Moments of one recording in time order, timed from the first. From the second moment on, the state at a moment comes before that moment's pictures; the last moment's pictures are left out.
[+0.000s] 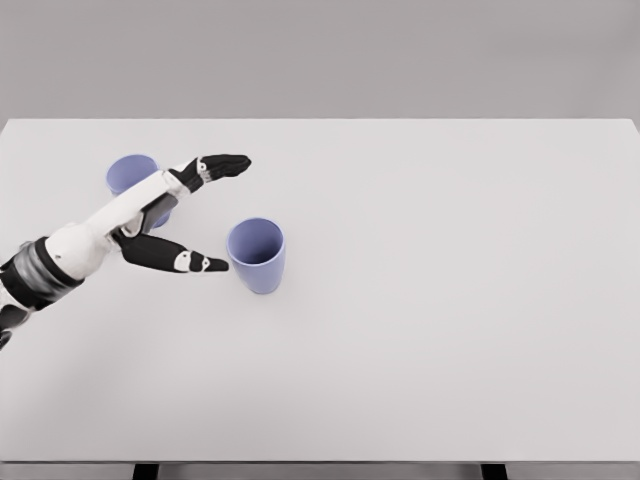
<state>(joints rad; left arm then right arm) -0.27 0.81 -0.51 -1.78 0.51 -0.39 -0.32 0.00 0.00 -0.23 0.05 0.14 -0.08 0.04</state>
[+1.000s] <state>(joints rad) -0.21 0.72 -0.50 -1.72 0.52 -0.15 -0.28 0.00 0.00 -0.23 0.05 0.14 -0.08 0.04</state>
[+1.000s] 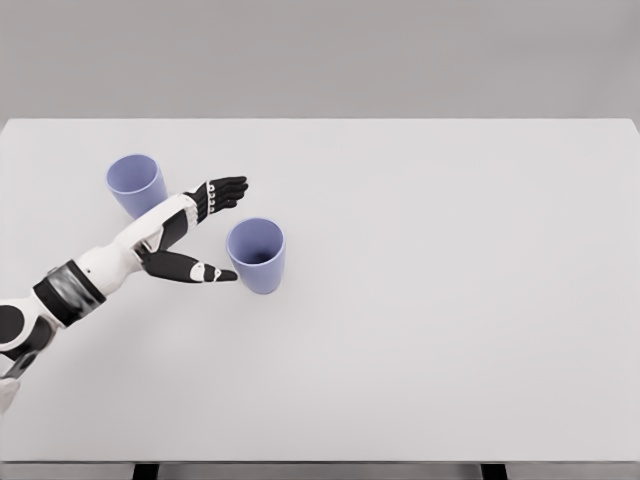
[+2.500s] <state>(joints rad) -0.19 0.62 -0.54 -1.63 0.40 -0.17 -0.22 0.00 0.00 -0.23 0.05 0.14 -0.08 0.04</state>
